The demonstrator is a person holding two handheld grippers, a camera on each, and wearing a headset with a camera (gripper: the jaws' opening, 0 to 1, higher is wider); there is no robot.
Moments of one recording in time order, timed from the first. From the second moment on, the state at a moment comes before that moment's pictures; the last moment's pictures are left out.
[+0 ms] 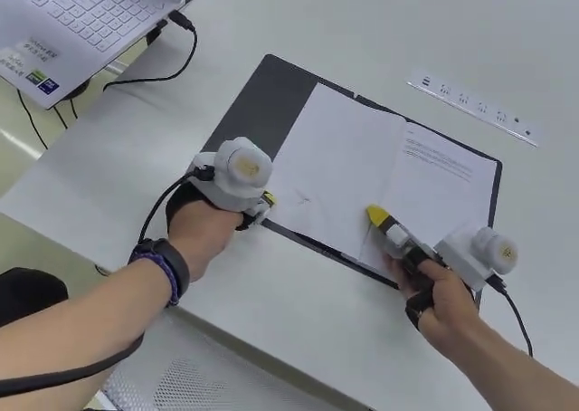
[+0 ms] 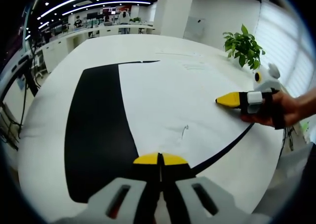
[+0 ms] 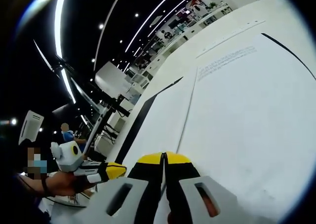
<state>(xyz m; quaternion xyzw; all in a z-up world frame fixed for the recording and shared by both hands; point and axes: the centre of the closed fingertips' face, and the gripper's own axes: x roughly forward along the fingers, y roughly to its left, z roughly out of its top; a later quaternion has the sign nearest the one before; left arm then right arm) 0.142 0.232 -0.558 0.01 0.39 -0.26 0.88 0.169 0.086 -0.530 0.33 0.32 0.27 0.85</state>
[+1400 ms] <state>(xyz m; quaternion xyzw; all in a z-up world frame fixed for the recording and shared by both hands) 0.141 0.231 -0.557 0.02 0.39 -0.26 0.88 0.098 0.083 -0.539 0.34 0.35 0.27 0.83</state>
